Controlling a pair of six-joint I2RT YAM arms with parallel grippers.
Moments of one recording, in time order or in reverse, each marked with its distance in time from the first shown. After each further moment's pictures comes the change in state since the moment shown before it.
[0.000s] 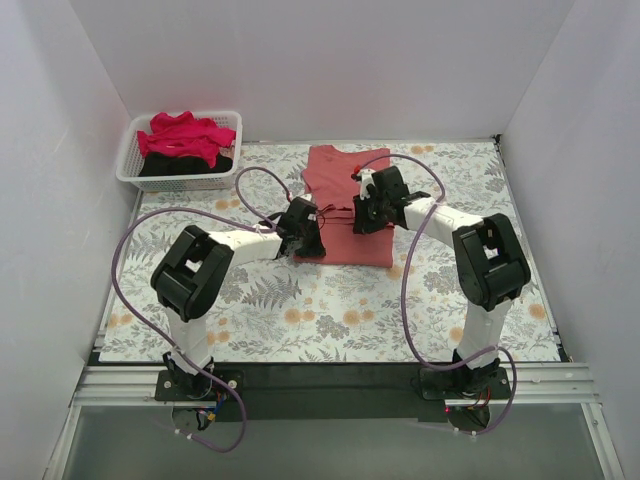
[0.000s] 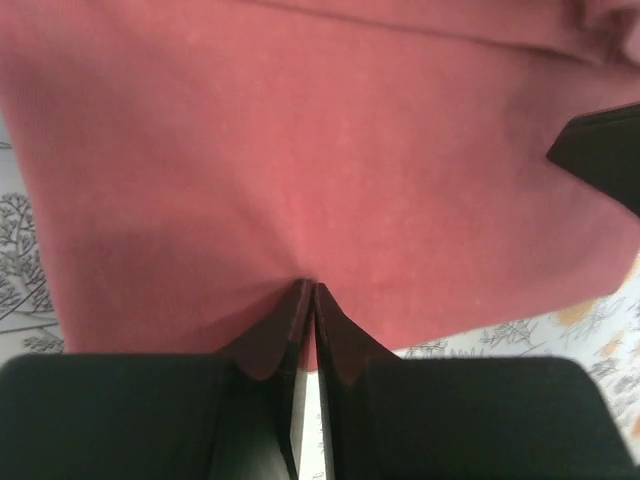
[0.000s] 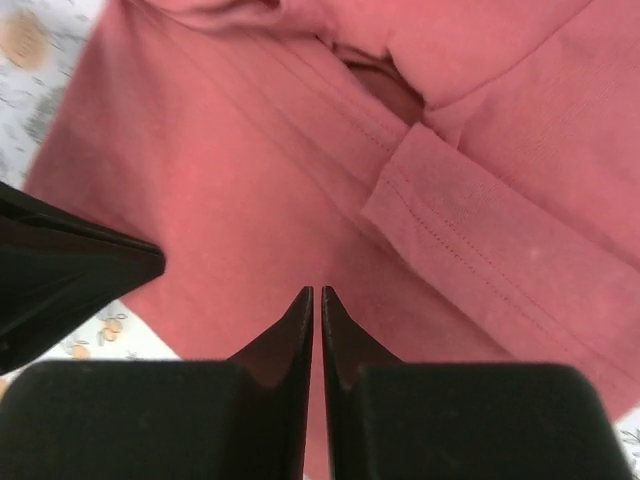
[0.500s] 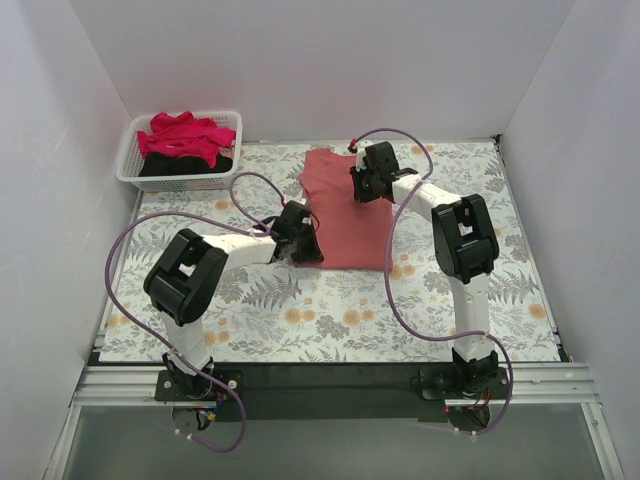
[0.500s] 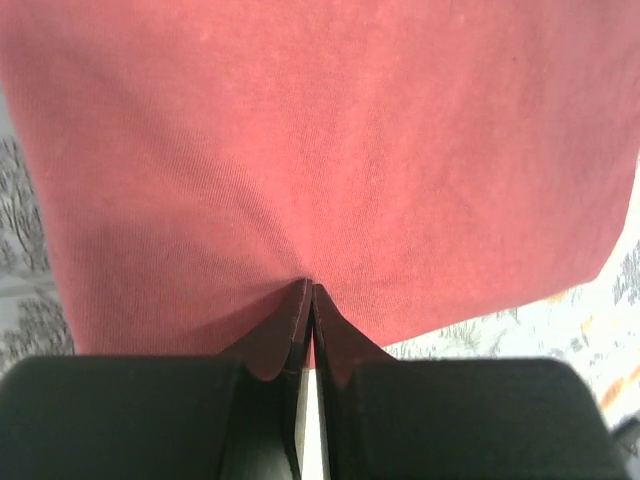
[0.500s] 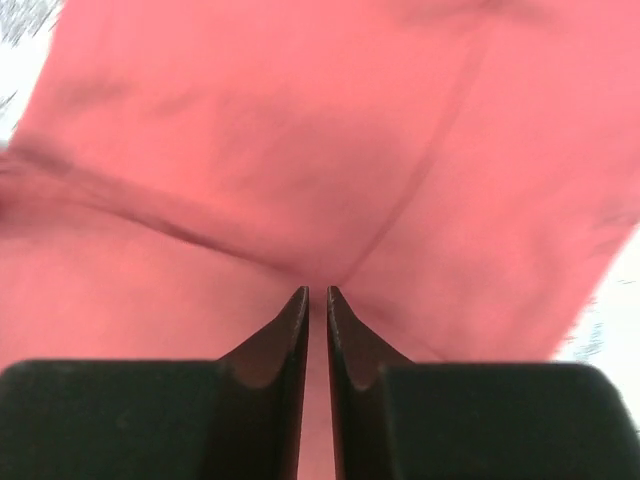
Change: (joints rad) left arm 0.015 -0.009 -0.076 0.023 0.067 -0.057; right arm -0.035 0.311 0.362 0.004 0.151 -0.080
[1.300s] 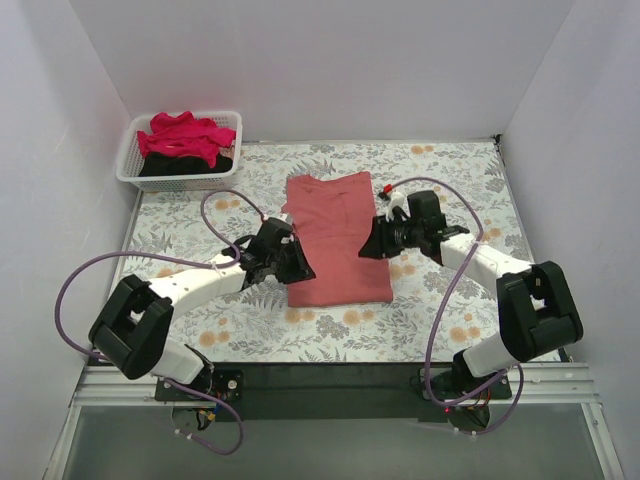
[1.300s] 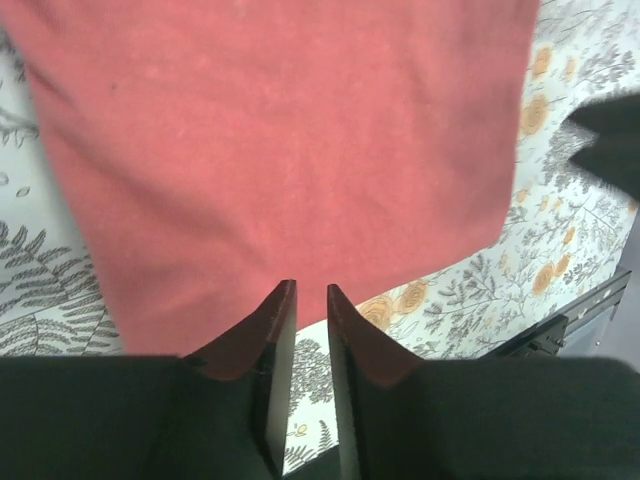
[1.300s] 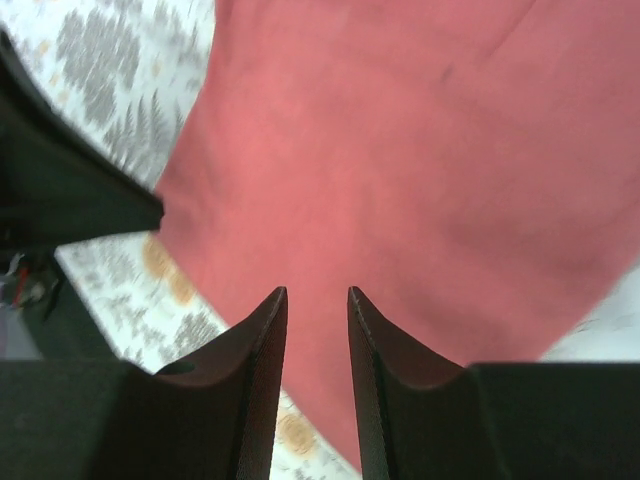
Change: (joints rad) left arm -0.047 -0.419 -0.234 -0.131 0.043 -0.128; right arm -0.039 -0.675 -0.715 0.122 -0.439 0.173
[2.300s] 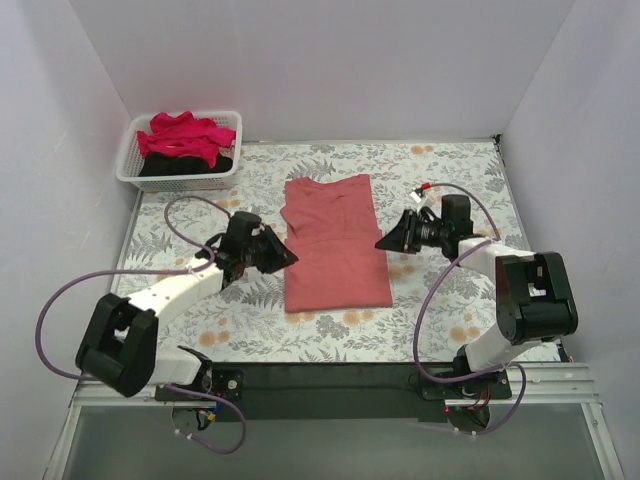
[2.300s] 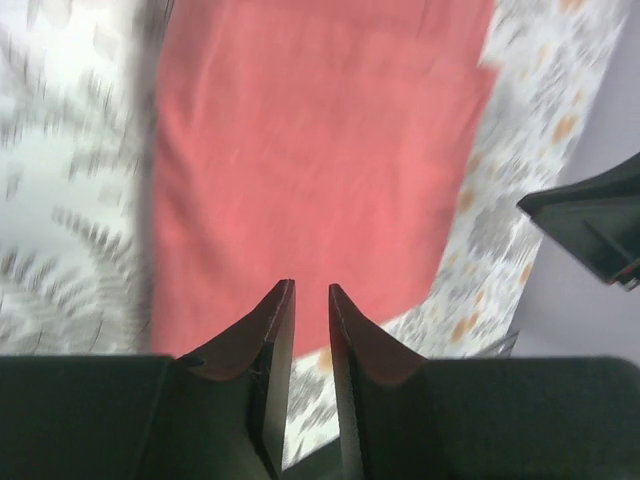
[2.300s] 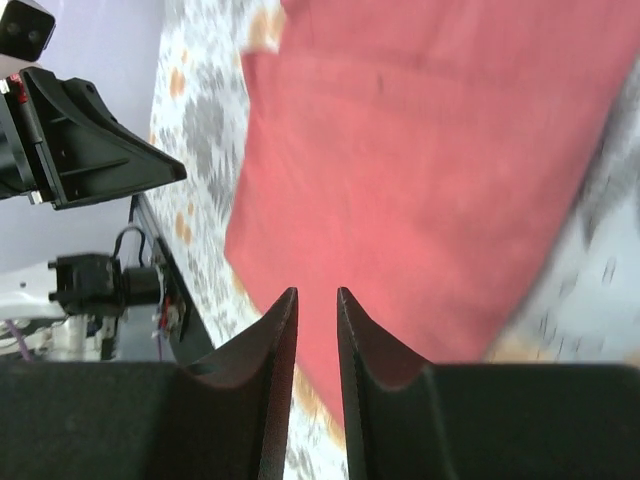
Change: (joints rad) left arm 0.187 -0.140 -0.138 0.059 0.068 -0.121; right arm -0.248 0.068 -0.212 0.286 -0.350 0.289
